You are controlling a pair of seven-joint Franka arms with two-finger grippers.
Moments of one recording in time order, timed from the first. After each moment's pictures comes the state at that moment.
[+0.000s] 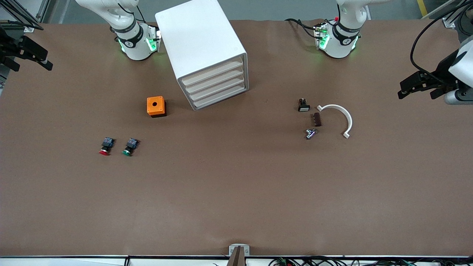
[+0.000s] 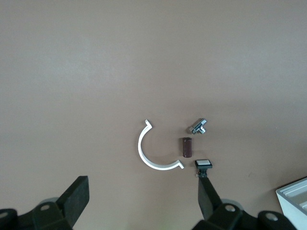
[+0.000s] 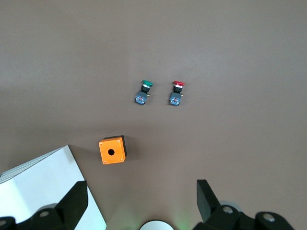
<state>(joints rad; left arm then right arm) 0.11 -0.03 -0.15 -1.60 -0.05 1.57 -0.04 -0.02 -0.21 -0.03 -1.67 0.04 1.46 -0.04</state>
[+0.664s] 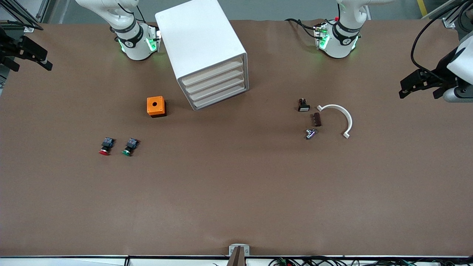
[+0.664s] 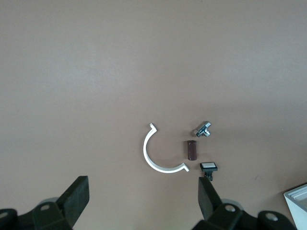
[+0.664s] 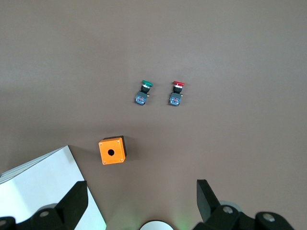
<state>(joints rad) 0.01 -0.03 -0.06 -1.59 -0.01 1.57 -0.04 -0.02 -0.21 -0.03 -1.67 0.04 1.46 -0.04</state>
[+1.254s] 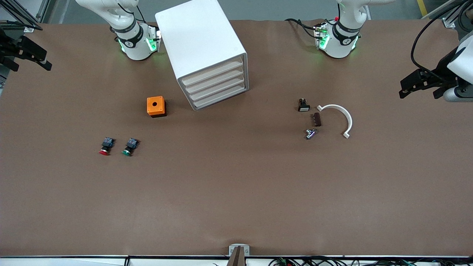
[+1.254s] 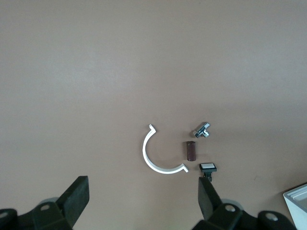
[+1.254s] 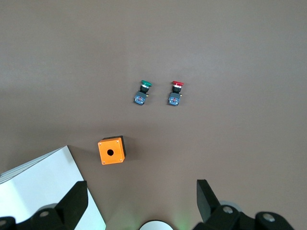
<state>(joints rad) 0.00 -0.03 -0.06 -1.58 -0.01 1.57 -0.04 -0.02 -0.21 -0.04 -1.67 0.04 1.46 -0.04</state>
